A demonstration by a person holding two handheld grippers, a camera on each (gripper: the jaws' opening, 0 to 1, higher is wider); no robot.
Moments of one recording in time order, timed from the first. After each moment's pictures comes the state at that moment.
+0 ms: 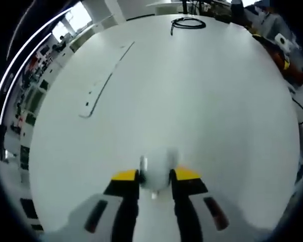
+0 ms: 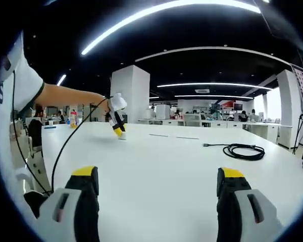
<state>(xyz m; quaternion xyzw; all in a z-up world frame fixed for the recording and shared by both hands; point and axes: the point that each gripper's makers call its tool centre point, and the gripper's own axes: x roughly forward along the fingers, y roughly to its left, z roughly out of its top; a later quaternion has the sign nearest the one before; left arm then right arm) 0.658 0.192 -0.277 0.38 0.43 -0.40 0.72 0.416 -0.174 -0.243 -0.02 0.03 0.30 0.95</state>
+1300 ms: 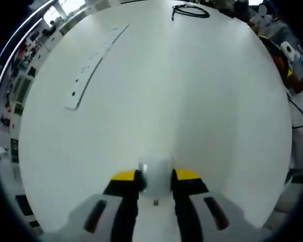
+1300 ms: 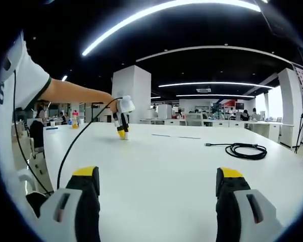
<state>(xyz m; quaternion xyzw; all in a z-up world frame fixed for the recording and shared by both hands) 0.660 0.195 -0.287 0.36 0.50 -0.40 0.68 0.413 -0.171 -0.242 -0.01 0.03 0.31 0.95</state>
